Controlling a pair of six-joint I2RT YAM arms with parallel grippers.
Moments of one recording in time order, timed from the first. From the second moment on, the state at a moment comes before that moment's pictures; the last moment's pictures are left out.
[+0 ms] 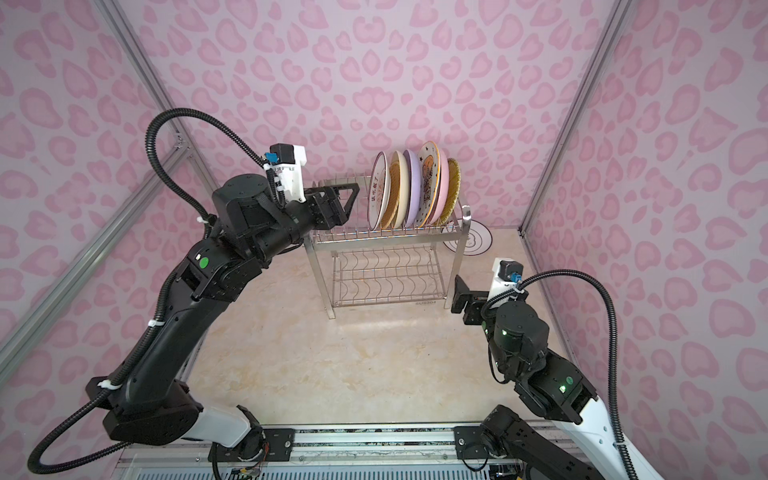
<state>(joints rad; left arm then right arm) -0.71 1.44 1.96 -0.58 -0.07 -0.47 0.63 0.66 1.01 -0.57 0.58 0.31</state>
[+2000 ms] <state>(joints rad) -0.71 0.68 0.91 -0.33 0.18 -0.63 -0.21 2.19 1.19 0.60 -0.26 1.39</state>
